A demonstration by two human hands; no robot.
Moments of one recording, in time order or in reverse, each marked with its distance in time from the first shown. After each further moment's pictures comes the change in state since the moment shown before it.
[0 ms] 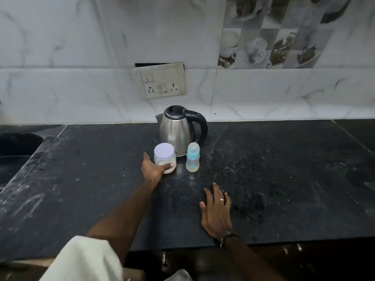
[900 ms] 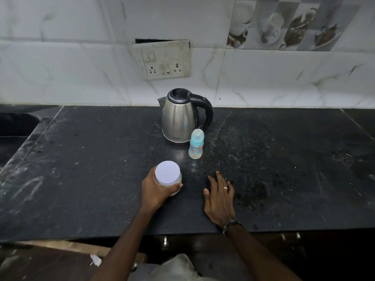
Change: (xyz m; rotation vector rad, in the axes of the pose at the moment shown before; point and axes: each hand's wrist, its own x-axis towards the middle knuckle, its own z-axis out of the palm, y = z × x) left_hand -0.093 -0.057 -0.028 -0.013 -0.082 0.160; right_hand 0.001 0.001 0.000 0.077 0.005 0.023
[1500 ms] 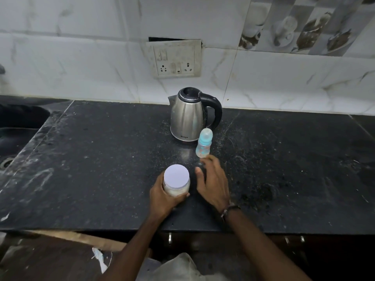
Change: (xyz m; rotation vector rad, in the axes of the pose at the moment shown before) left_hand -0.030 -0.019 0.000 -0.099 0.006 0.037; right_hand 0.039 -0.073 -0.054 0.309 0.149 -0.104
